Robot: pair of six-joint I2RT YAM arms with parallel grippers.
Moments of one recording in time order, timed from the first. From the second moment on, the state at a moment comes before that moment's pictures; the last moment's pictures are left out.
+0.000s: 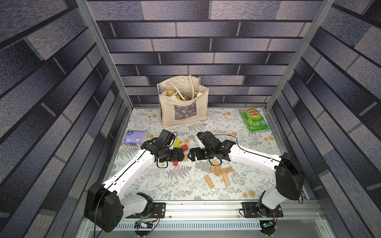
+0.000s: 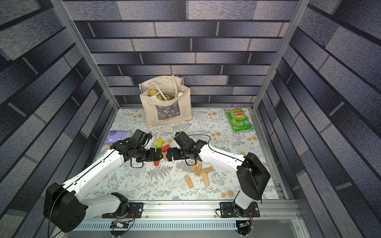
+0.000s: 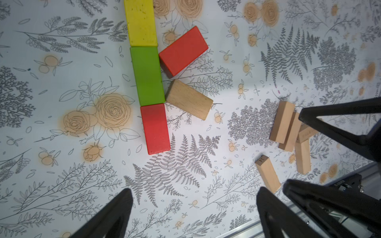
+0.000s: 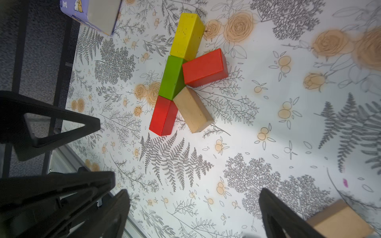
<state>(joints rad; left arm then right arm) -0.44 1.20 0.95 -0.86 0.25 -0.40 0.91 1.61 1.20 -0.51 -0.13 0.60</state>
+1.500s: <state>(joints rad) -0.33 1.35 0.94 -0.71 0.63 -0.29 0.85 1.64 0.99 -0.62 0.02 0.84</state>
